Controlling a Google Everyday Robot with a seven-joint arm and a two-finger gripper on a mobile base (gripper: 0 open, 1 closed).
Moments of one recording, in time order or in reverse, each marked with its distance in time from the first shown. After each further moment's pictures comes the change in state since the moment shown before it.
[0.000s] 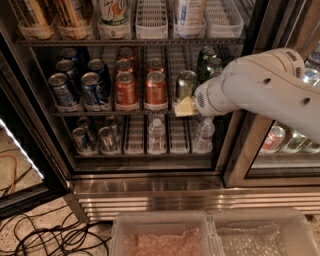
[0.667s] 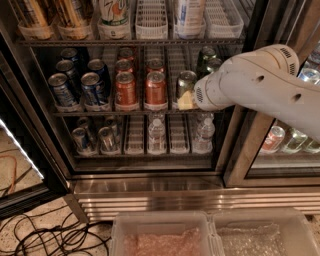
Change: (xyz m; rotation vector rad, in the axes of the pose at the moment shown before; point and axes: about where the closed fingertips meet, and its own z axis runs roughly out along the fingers) arm -0.018 -0.006 0.011 0.019 -0.032 0.007
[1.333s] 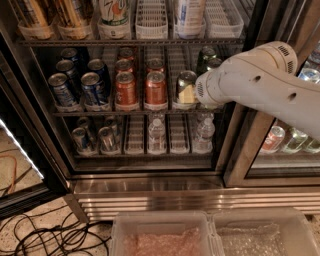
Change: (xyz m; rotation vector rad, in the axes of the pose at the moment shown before) arm -0.016 -0.015 0.004 0.042 -0.047 0.028
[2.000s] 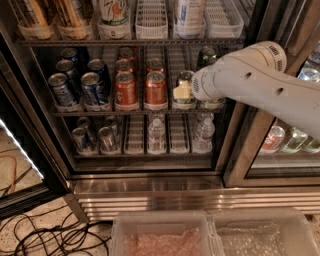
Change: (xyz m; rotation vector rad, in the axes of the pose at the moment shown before) arm -0.016 0.001 0.024 -0.018 -0.026 0.022
